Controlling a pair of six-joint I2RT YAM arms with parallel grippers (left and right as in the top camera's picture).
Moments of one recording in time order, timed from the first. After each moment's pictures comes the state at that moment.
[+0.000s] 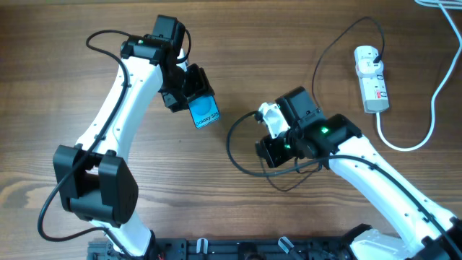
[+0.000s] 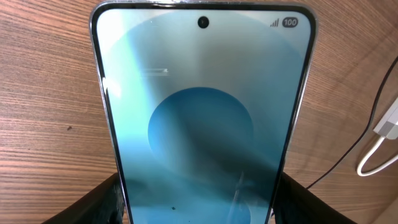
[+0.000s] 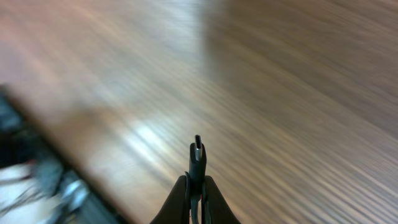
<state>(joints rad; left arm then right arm) -0.24 1.85 1.62 -1.17 0.31 -0.61 0.54 1.39 1.00 -0.81 -0.41 0.09</state>
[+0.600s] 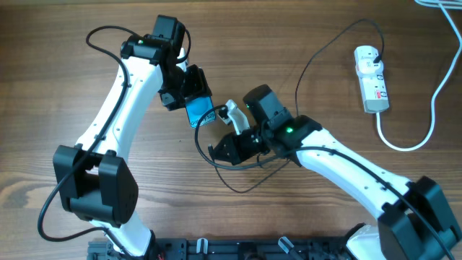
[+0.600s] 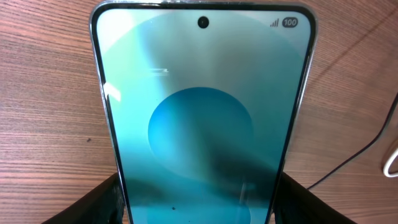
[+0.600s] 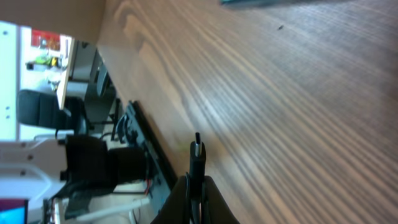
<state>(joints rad) -0.24 1.85 1.62 -1.17 0.26 -0.54 0.67 1.59 1.01 -0.39 -0.75 0.39</state>
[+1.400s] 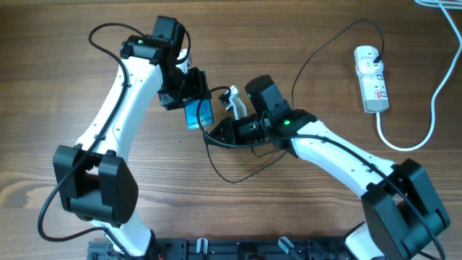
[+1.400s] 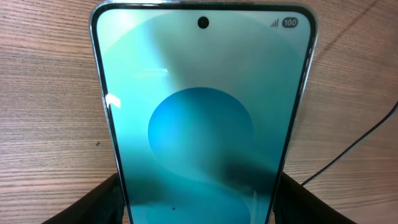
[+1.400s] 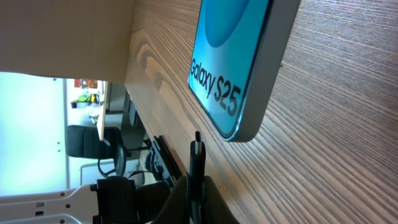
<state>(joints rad) -0.24 1.85 1.62 -1.19 0.26 -0.43 0.62 1.68 1.01 -0.16 -0.84 0.61</state>
